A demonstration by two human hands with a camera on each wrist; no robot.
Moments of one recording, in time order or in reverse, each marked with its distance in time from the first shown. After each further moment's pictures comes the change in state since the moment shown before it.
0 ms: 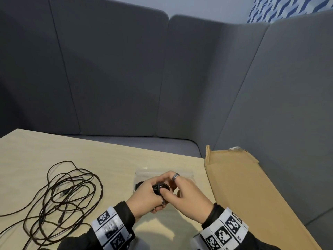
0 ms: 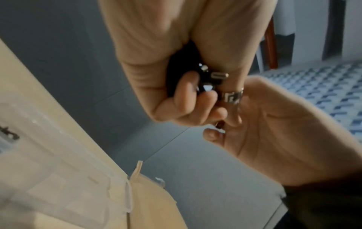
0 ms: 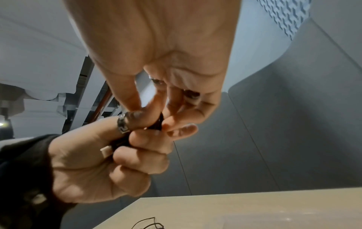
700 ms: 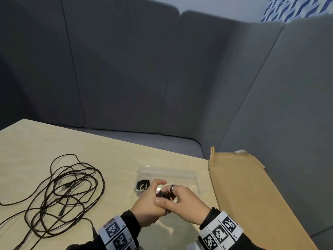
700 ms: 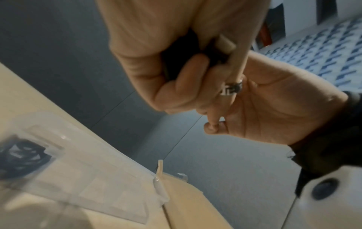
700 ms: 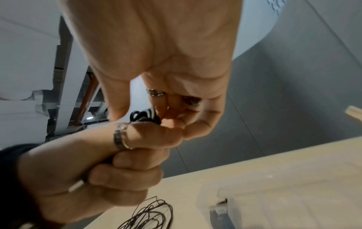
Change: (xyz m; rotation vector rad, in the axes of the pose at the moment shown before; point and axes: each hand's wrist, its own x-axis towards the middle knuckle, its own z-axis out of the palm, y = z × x) left_hand 0.010 -0.040 0.001 0.054 0.049 -0.032; right_hand 0.015 0.028 0.018 0.088 -0.234 0.100
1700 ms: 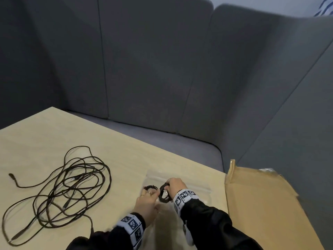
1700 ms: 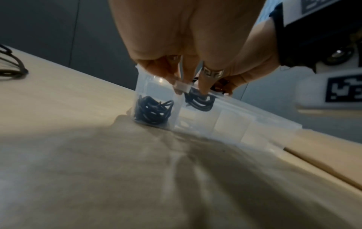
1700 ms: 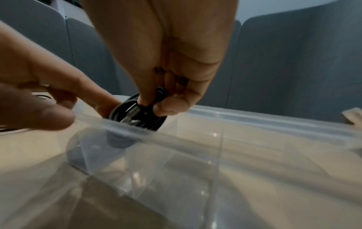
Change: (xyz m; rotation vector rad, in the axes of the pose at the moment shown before) left_hand 0.083 -0.092 -0.020 1.069 0.232 -0.176; right_hand 0.165 0.120 0.022 -0.466 -0.094 0.368
